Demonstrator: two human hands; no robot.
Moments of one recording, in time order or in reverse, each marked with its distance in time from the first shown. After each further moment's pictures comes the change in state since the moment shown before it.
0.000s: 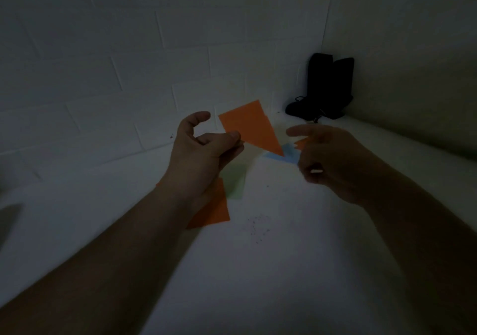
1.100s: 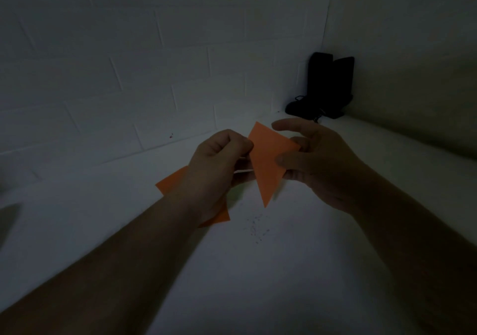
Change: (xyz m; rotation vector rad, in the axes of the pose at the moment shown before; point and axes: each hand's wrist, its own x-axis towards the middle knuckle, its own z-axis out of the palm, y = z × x) left_hand -0.016 -0.006 0.010 0.270 -0.222 -0.133; right_hand -0.002 0.011 0.016 0.148 -0.141 -0.251
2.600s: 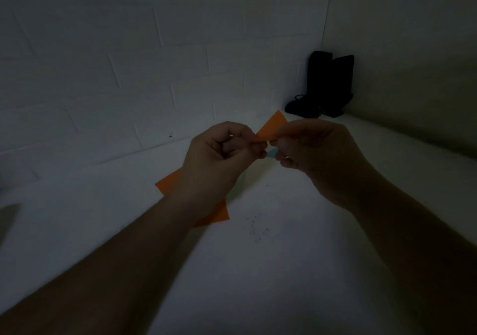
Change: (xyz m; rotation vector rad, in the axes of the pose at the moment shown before) left_hand -0.002 -0.004 -0.002 0.173 0.009 0.398; right_hand -0.006 -0.010 0.004 -0.103 0.040 -0.178
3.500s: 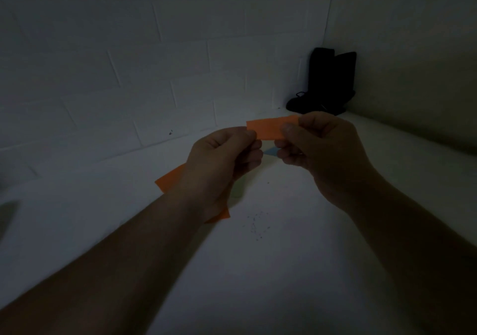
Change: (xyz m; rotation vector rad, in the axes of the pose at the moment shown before) left_hand 0.004 0.003 0.008 -0.296 0.152 -0.445; right_hand 0.000 -0.002 0.009 -0.004 0.189 0.076
